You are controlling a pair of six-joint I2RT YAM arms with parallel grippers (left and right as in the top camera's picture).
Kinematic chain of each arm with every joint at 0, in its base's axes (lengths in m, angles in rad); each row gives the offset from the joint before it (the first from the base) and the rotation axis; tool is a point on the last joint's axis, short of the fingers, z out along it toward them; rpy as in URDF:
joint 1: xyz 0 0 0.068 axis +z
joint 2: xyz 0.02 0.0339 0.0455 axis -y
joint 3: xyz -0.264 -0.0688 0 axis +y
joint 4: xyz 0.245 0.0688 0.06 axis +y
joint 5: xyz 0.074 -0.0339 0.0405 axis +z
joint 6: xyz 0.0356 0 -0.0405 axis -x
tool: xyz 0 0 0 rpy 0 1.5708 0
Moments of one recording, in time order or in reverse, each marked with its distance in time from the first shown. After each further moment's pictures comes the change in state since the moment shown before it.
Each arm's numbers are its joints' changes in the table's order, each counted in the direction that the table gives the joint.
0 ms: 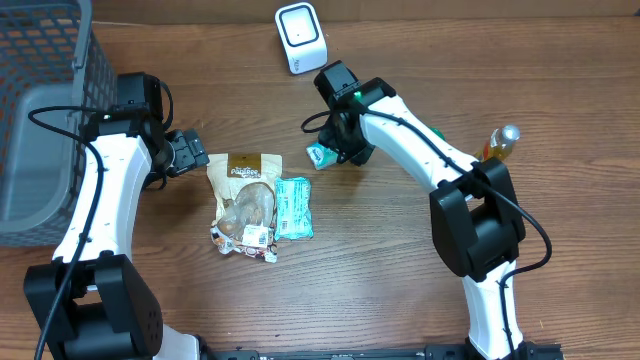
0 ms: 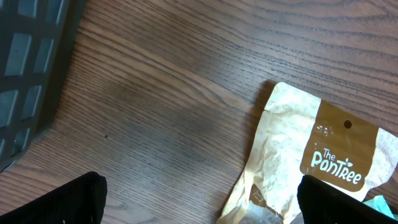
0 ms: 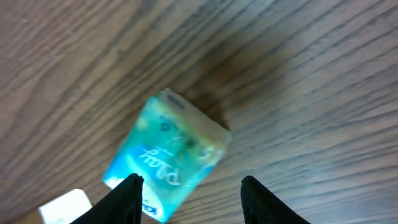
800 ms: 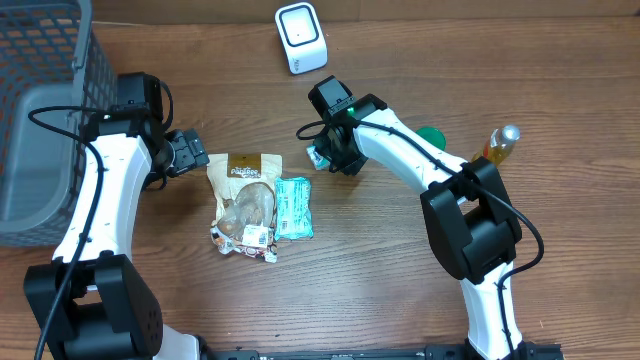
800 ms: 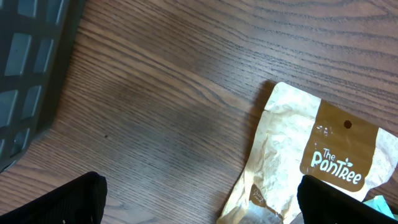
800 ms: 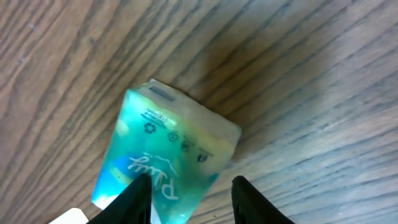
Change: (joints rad) left arm 0.000 0.000 0.000 0.000 0.000 0.000; right arm 0.025 0.000 0.107 -0.127 0.007 -0.150
